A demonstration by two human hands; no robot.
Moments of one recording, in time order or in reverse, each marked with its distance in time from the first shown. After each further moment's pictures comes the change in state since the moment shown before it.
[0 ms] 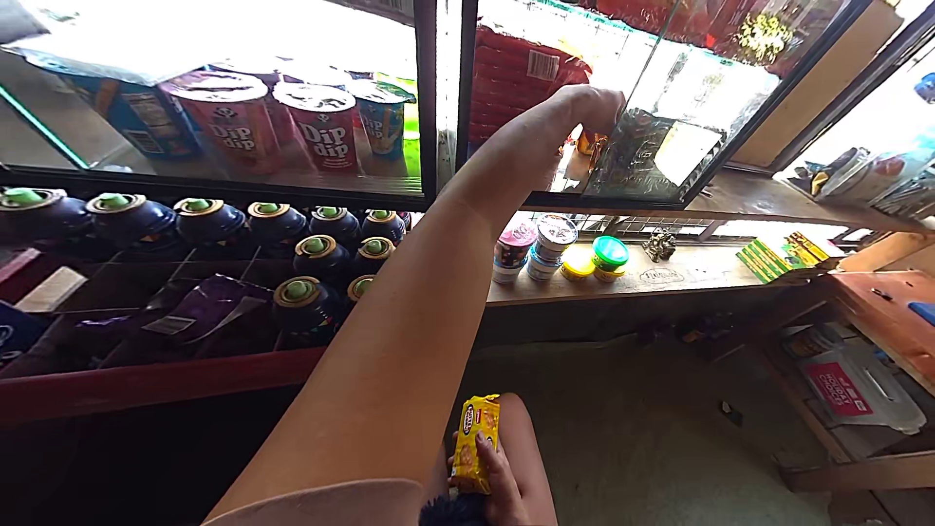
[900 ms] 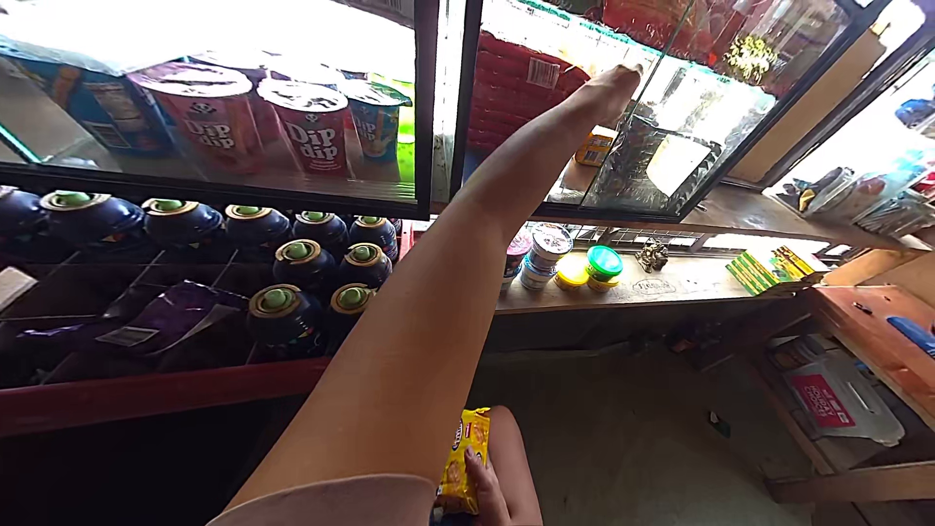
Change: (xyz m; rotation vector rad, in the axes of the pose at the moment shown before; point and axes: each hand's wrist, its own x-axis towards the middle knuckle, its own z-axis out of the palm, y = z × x) left_hand 0.016 0.000 -0.011 -0.080 0.322 -0.048; right_hand -0.011 -0.012 0.017 0.027 0.065 -0.019
